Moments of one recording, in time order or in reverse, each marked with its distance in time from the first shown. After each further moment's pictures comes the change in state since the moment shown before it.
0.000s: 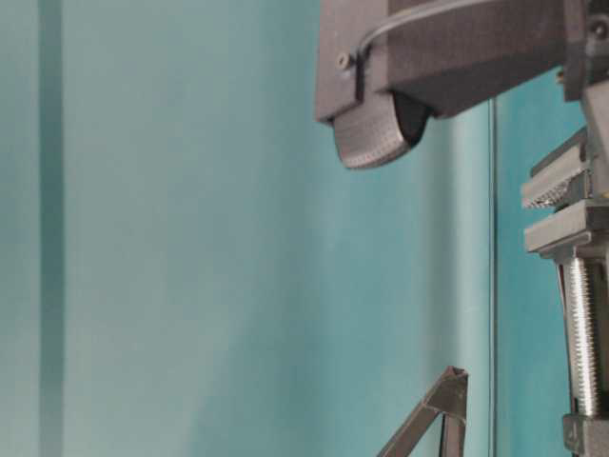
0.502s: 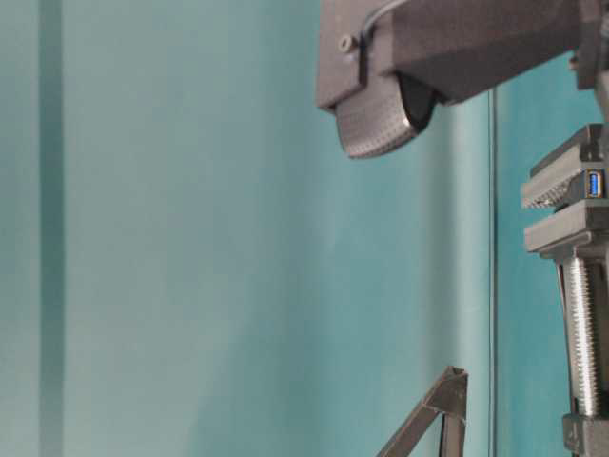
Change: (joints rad) left arm 0.003 0.000 -0.002 0.000 0.000 0.000; right arm 0.031 0.000 0.000 0.000 0.005 0.003
